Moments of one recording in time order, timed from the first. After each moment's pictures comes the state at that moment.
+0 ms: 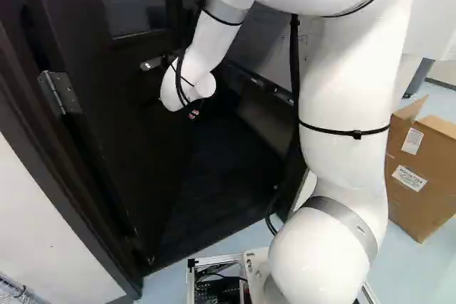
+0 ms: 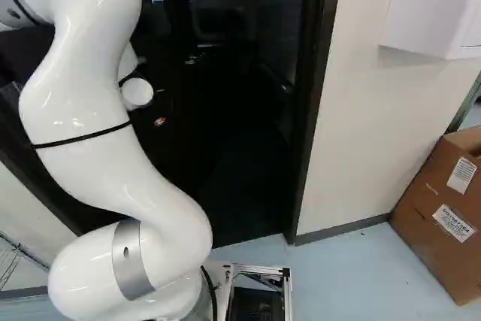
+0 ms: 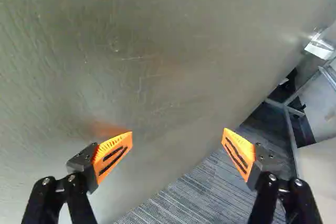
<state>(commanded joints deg) 30.1 -16.5 -51.1 -17.3 32.3 0.0</state>
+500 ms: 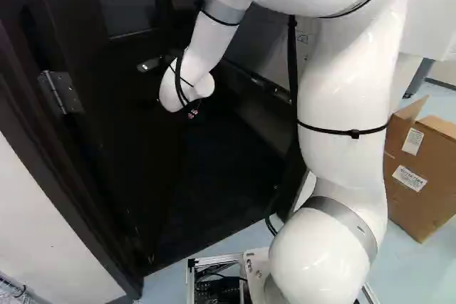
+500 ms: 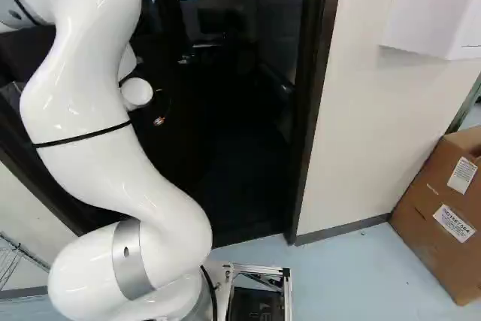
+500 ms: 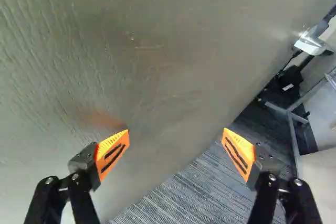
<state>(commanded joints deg) 30.3 -16.8 -51.4 -18.7 32.3 0.0</state>
